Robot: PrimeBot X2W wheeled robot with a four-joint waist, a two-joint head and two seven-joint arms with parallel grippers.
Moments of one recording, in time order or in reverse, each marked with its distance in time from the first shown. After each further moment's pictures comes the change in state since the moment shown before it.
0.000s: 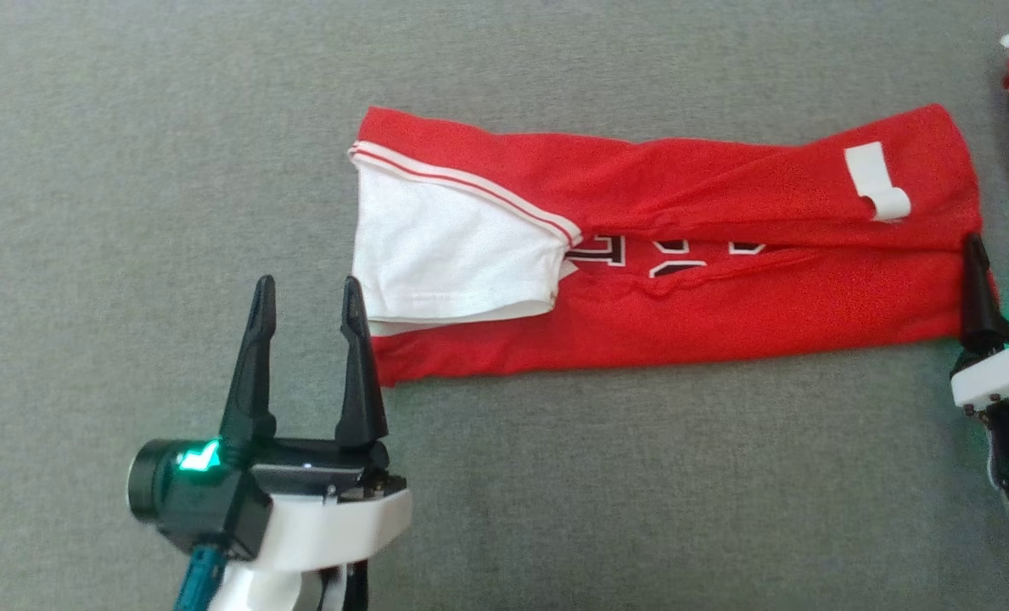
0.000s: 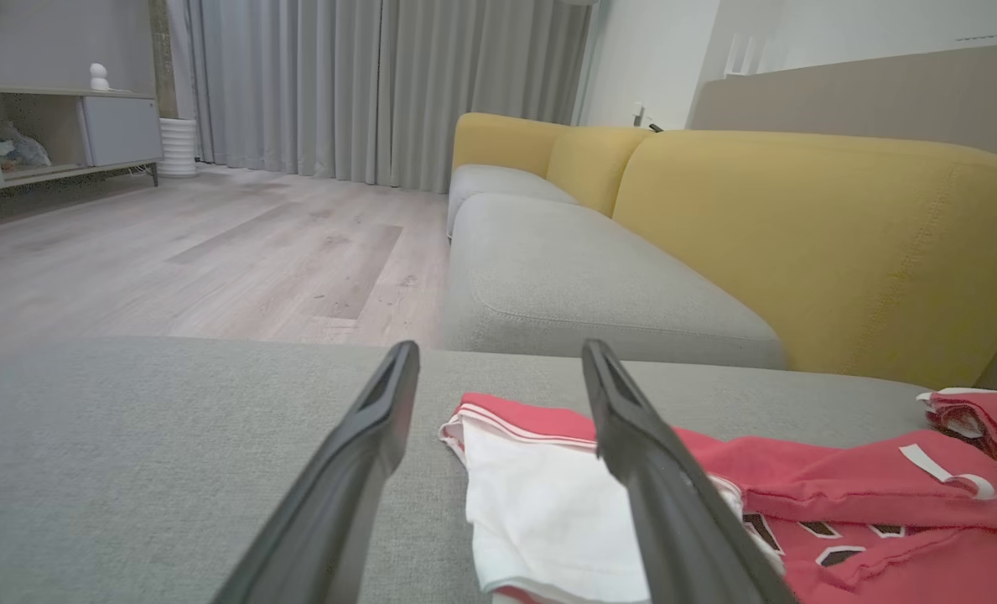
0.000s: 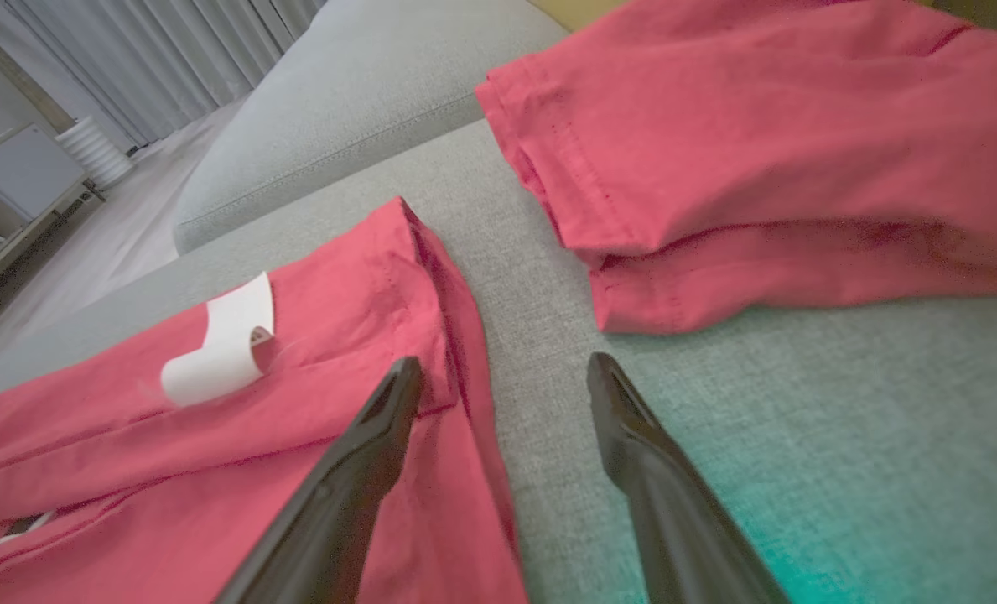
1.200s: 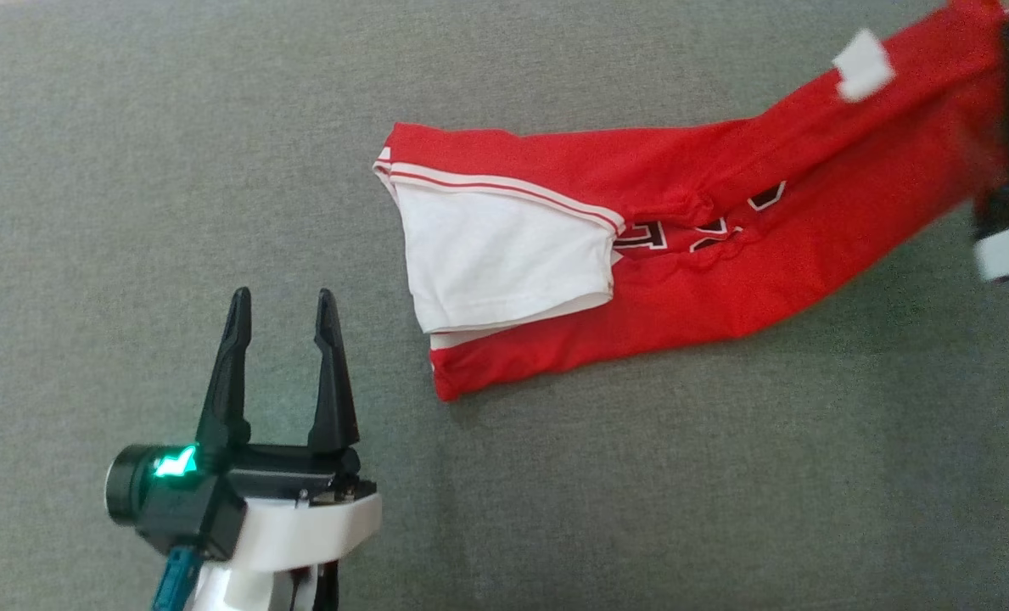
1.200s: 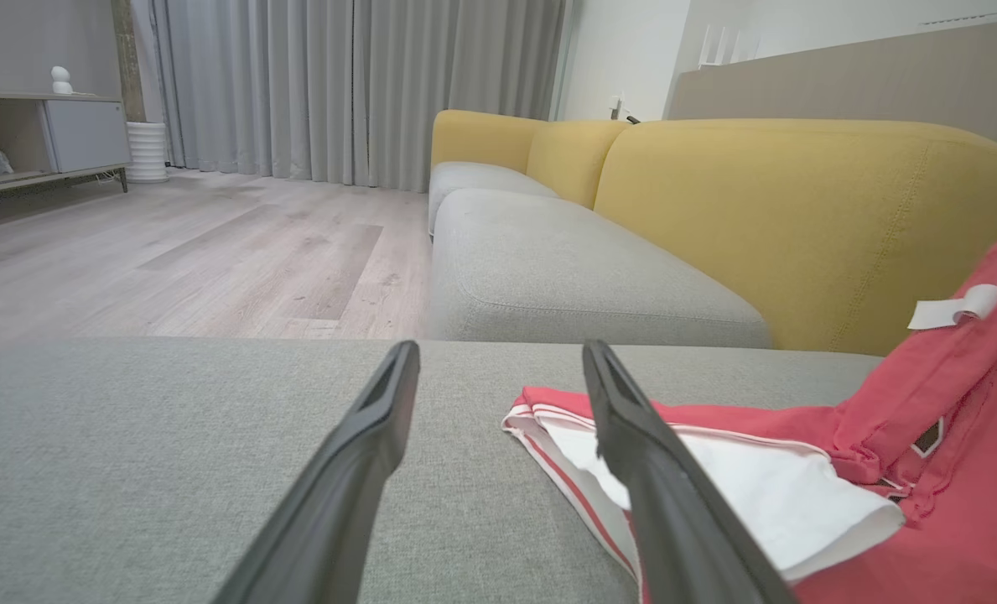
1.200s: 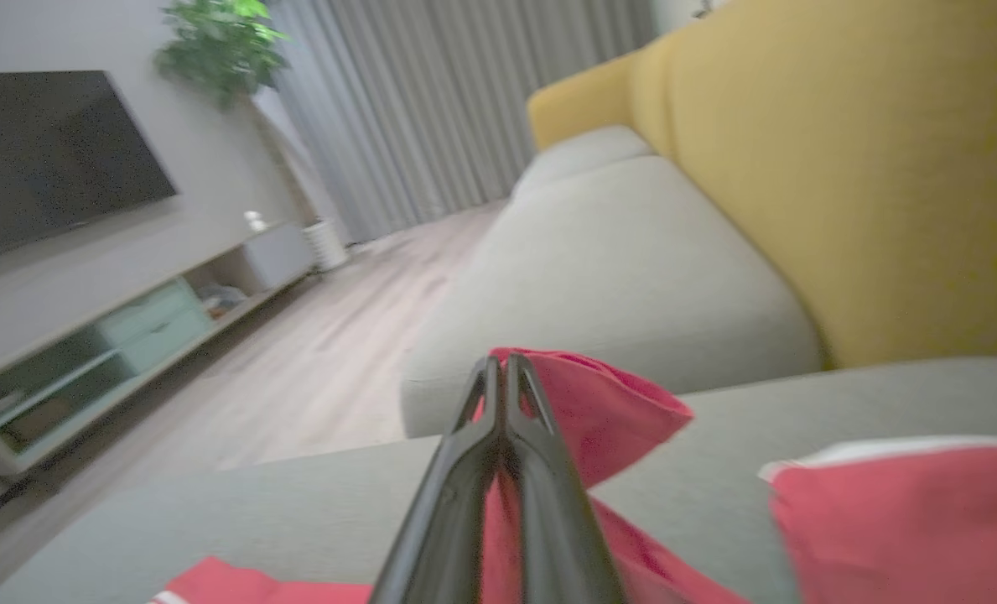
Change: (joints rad) left arm 0.088 -0.196 0.280 0.100 0.214 -0.302 0.000; right arm -0.100 -0.080 -0.034 -0.497 0.017 0.000 0.209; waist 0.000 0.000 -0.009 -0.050
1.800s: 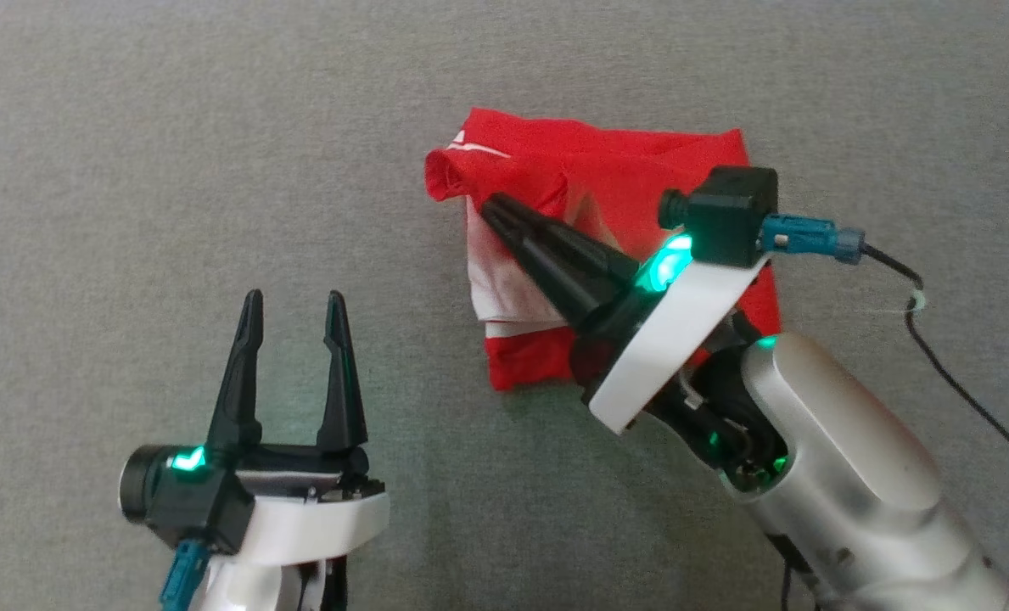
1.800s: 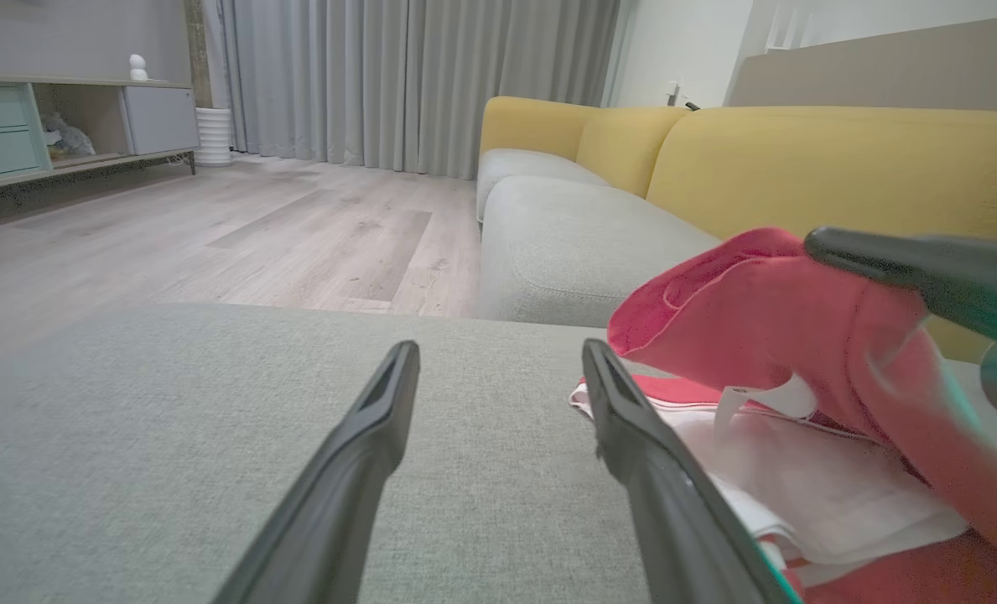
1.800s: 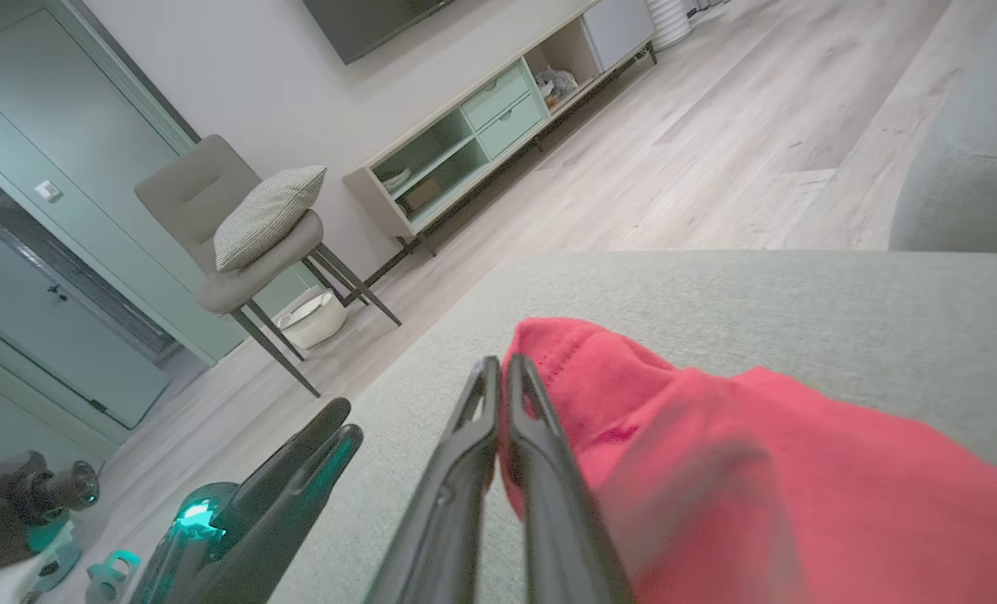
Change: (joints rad) left arm -0.009 -0.014 -0.011 0.031 -0.015 -0.021 0.000; right arm -0.053 0.361 0.444 -0.154 -0.133 0.000 0.289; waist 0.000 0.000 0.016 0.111
